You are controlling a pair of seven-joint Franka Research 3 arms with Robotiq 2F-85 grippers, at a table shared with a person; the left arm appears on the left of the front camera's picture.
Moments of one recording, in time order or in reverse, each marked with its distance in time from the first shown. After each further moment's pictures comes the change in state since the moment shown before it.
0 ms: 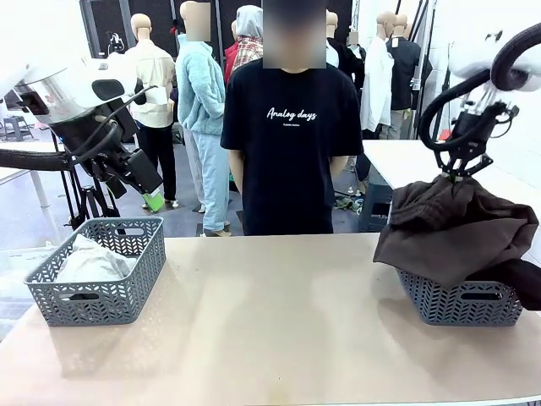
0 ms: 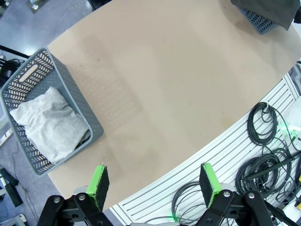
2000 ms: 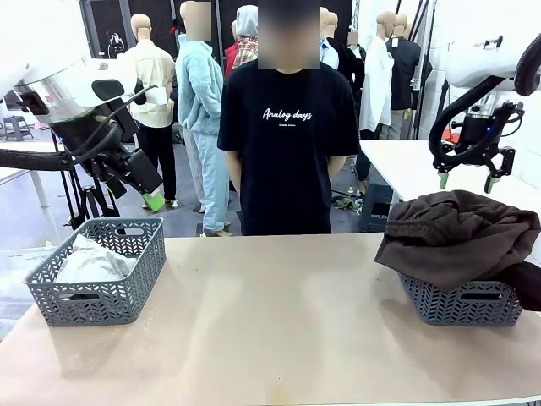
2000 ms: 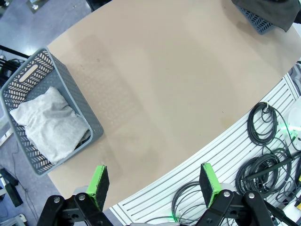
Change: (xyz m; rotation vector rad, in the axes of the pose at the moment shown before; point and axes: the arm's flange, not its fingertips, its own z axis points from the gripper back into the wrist) left arm 0.000 0.000 0.000 0.000 0.000 0.000; right arm -0.042 -0.003 0.013 -0.148 -0.026 0.127
